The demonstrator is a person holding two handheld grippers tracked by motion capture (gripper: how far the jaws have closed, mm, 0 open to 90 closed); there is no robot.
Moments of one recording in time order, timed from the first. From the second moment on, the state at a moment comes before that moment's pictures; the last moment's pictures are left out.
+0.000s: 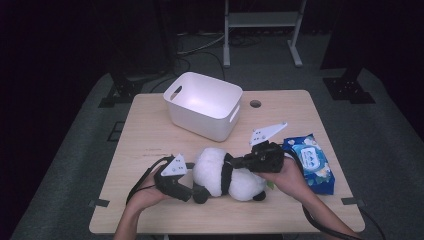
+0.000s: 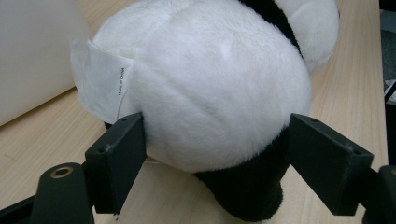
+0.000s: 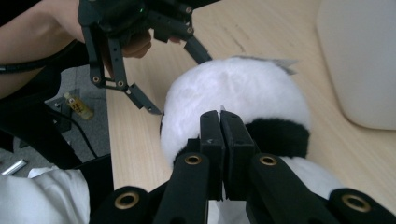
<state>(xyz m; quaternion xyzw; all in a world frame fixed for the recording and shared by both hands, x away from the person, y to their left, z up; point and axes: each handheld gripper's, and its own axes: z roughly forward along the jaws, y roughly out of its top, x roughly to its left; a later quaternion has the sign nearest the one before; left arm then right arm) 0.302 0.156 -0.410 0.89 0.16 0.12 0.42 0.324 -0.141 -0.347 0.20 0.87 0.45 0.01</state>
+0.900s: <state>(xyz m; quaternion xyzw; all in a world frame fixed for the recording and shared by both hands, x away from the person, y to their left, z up) 0.303 0.163 -0.406 0.88 0.16 0.13 0.42 0.316 -0.183 -0.356 0.21 0.89 0.40 0.05</state>
